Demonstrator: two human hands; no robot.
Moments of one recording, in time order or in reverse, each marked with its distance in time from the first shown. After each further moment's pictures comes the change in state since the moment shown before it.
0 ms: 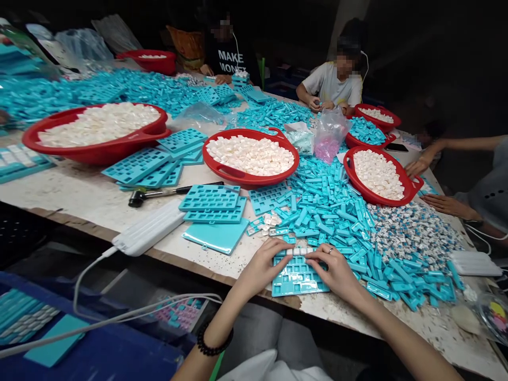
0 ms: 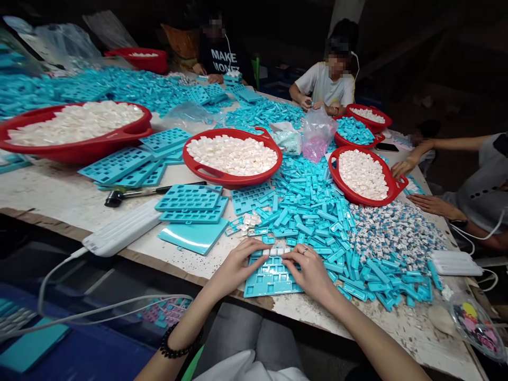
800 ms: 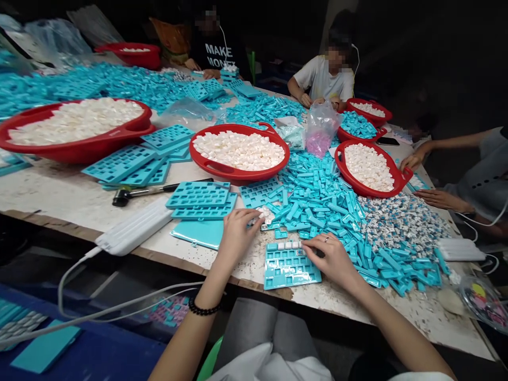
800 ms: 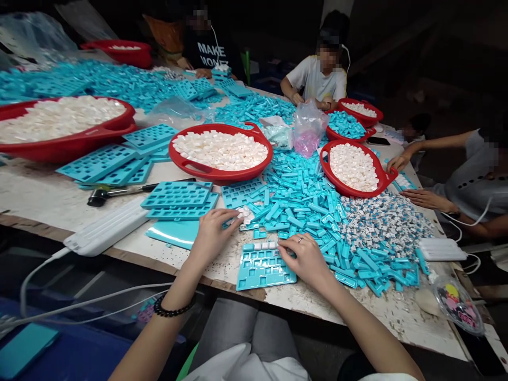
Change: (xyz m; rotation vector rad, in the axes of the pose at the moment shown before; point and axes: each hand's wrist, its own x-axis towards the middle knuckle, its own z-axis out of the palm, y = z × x) left_hand 0.039 -0.026 -0.036 0.428 0.351 -0.119; right_hand 0.004 0.002 -0.015 -0.027 0.069 -0.032
